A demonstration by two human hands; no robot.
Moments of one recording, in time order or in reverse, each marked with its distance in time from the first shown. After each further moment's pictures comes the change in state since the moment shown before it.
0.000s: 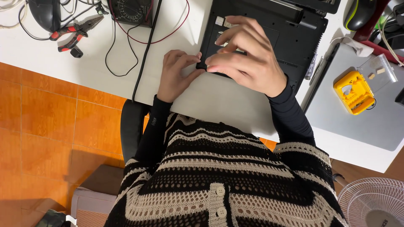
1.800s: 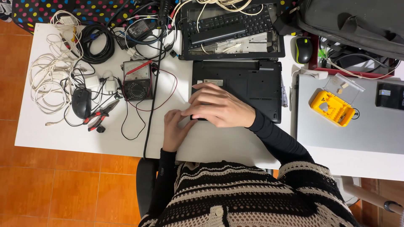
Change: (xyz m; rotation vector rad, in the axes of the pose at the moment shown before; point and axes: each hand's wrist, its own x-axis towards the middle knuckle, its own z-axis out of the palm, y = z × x) left_hand -0.001 -0.005 0.006 0.085 -0.012 -0.027; right_hand 0.006 -0.021 -0.009 0.055 -0.028 0.064
